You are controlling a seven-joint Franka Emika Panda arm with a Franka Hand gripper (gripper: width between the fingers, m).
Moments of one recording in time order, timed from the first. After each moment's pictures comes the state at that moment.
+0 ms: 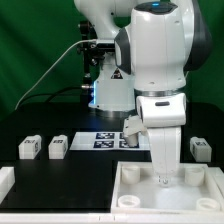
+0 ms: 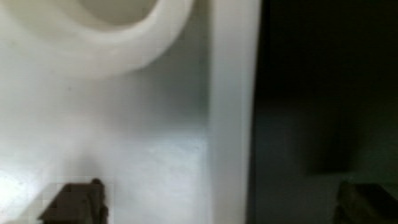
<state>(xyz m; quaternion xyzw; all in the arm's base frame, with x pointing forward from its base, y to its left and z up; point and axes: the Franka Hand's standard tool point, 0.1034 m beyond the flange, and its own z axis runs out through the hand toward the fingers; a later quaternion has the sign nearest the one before) 0.492 0.072 0.006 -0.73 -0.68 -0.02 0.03</state>
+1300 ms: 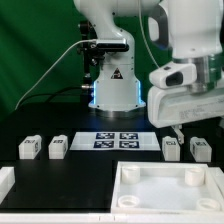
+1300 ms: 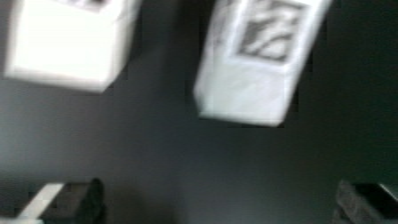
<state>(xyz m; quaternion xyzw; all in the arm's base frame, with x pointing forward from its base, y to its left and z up) 0.422 0.173 0.041 -1.00 0.01 0.01 0.07</state>
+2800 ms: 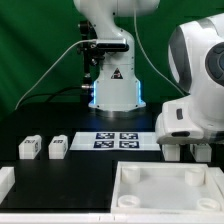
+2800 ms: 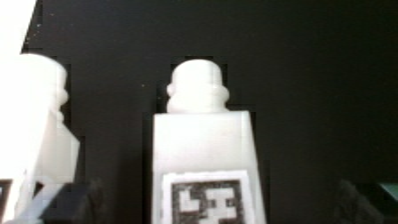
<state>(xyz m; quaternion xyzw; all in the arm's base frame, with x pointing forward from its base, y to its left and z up) 0.384 0.176 0.010 -0.92 0.03 0.39 0.04</state>
